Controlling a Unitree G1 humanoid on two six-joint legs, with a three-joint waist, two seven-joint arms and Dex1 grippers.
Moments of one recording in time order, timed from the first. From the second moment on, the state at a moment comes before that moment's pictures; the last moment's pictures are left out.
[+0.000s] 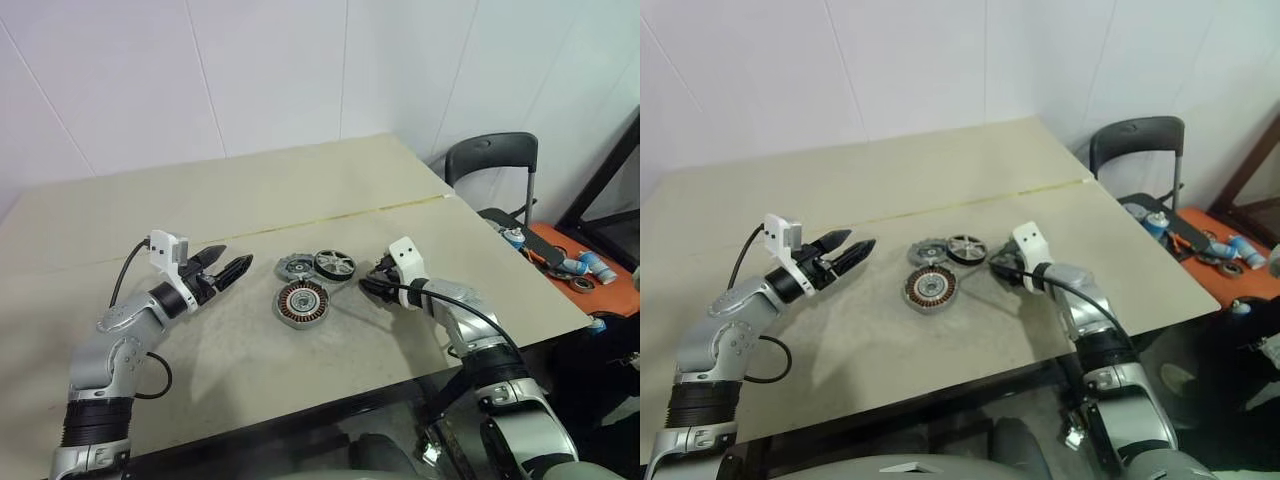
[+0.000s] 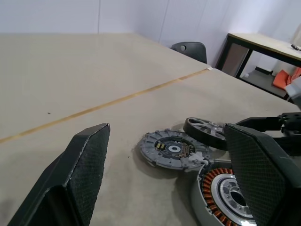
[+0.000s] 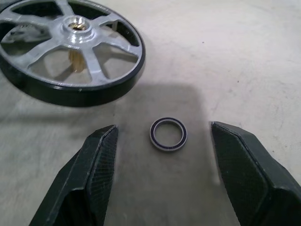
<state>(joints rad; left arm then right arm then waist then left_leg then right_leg) -0.18 0.47 0.21 -0.06 -0.60 0.50 -0.65 -0.51 -0.29 0.09 0.41 0.07 0.52 0.53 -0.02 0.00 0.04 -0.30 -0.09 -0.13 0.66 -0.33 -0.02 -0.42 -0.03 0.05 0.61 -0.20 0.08</state>
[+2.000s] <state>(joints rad) -0.20 0.45 0.21 -0.03 -0.58 0.49 -0.67 -0.51 -0.50 0.23 -0.03 0.31 0.78 0.93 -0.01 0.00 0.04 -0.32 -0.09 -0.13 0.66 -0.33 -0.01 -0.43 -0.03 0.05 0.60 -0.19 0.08</state>
